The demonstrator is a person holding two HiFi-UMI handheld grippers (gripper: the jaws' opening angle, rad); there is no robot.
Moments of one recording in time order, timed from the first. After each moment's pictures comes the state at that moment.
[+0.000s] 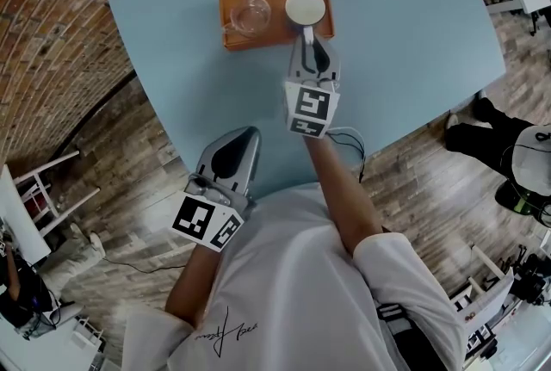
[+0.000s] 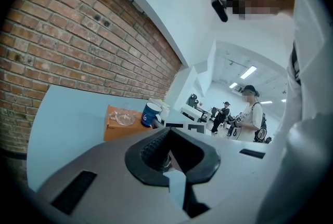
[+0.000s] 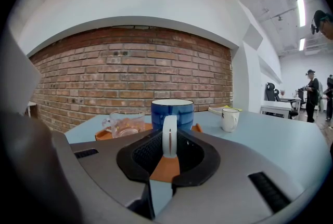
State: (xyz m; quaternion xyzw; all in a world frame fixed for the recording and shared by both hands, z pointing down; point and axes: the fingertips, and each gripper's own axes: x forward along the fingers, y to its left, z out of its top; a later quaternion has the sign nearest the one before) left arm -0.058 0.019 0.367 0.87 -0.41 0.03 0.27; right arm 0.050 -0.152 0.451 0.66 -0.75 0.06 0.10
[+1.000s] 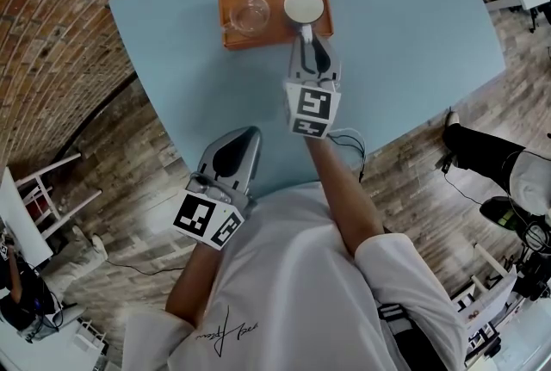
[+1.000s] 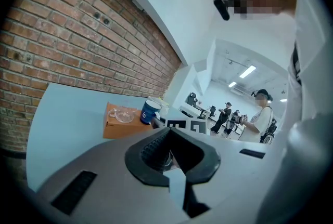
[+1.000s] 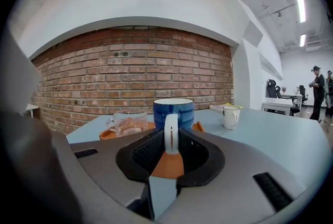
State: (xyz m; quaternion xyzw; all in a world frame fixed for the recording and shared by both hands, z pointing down) left arm -0.057 0.022 0.372 0.87 -0.40 0.03 0.28; right arm 0.049 -0.148 0.452 0.65 -0.75 0.07 0.10
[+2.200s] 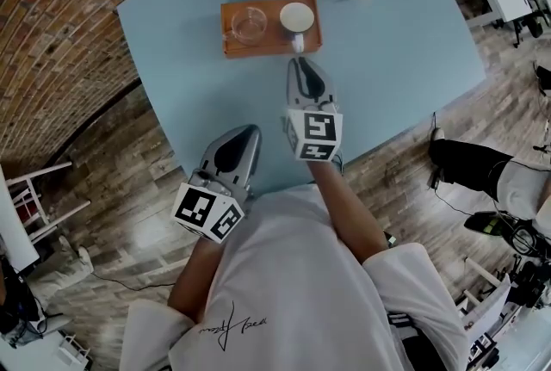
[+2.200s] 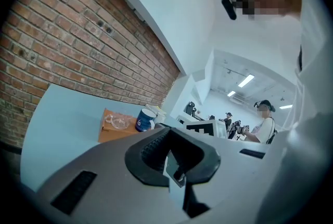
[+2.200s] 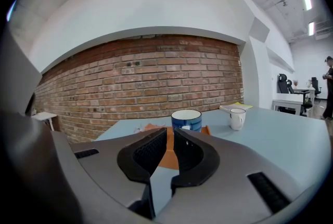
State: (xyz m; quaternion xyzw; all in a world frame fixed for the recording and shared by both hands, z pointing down) left arm -0.052 0.029 0.355 0.87 -0.41 -0.02 0.27; right arm 0.041 -0.099 0.419 0.60 -0.79 0.09 0.10
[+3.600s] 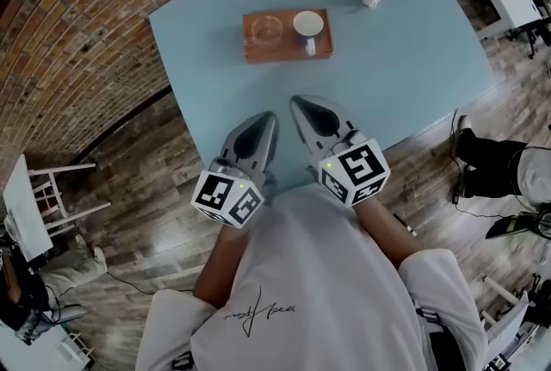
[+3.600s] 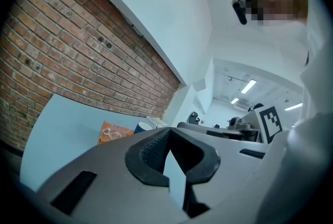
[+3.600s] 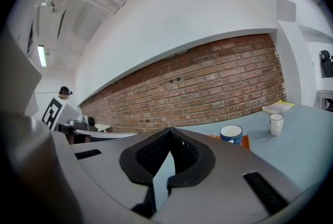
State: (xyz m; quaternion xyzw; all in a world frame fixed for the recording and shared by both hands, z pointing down) left arm -0.047 0.029 0.322 0.86 -0.45 -0.08 0.24; right arm -0.005 0.004 0.314 0.39 -0.91 0.13 0.05
